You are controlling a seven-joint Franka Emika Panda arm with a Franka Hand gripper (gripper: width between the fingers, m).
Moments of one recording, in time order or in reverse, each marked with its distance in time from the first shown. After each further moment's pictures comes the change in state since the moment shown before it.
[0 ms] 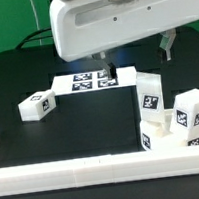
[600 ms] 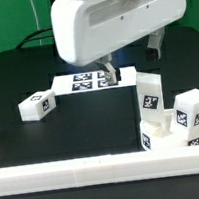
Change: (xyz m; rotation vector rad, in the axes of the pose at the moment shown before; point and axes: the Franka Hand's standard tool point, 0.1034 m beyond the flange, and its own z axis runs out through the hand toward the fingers) arm 0.007 0.002 -0.001 -0.075 0.010 -0.574
